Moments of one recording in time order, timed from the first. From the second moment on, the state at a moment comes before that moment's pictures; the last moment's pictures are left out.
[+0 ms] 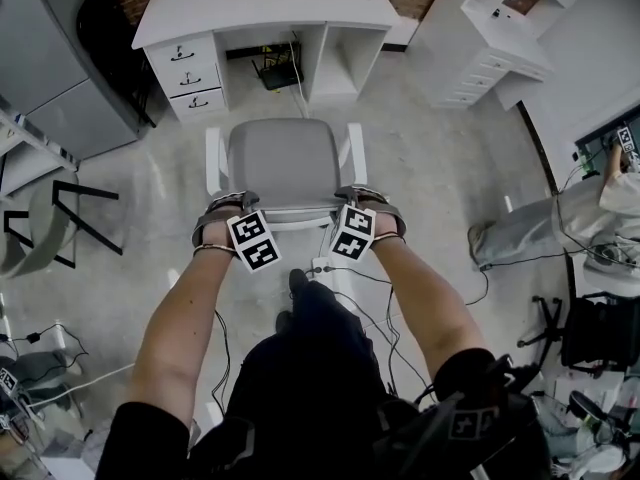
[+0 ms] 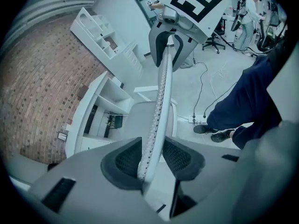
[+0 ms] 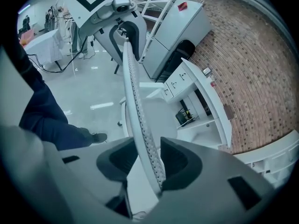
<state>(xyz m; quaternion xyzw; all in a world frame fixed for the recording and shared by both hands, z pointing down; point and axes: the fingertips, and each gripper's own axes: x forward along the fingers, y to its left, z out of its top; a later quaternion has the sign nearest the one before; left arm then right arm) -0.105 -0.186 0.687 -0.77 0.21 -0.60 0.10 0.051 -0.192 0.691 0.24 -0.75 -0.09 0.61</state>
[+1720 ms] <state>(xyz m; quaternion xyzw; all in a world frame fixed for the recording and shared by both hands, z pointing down) -0.096 -0.400 0.699 -0.74 0.22 -0.63 0.10 0.063 -0.424 0.702 0.20 -0.74 -0.13 0.62</state>
